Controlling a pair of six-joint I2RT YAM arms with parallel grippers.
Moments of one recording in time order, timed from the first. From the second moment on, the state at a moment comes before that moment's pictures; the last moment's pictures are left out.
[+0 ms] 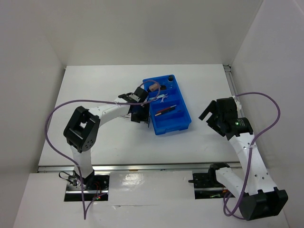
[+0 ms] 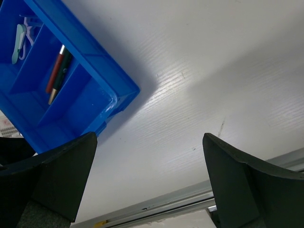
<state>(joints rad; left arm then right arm) -0.60 1.87 1.34 -0.59 0.01 -0.53 0.12 0.90 0.93 -0.91 0.18 0.76</state>
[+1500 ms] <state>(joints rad) -0.61 2.05 1.46 -0.51 -0.22 -0.42 0.12 0.91 0.93 -0.90 0.16 0.76</state>
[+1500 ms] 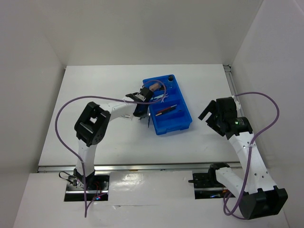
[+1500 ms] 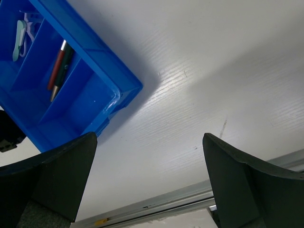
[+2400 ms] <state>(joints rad) -0.59 2.18 2.21 -0.72 0.07 -0.03 0.11 0.92 0.93 -0.88 0.16 0.76</state>
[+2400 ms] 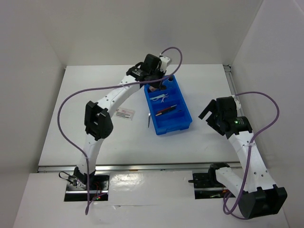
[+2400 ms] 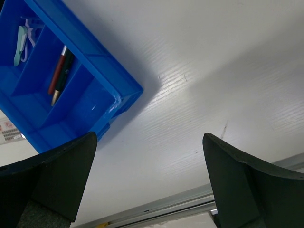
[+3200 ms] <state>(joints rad) -0.61 2.23 2.11 -0.67 0.00 -0.14 0.11 0.92 0.92 -0.88 0.17 0.76</state>
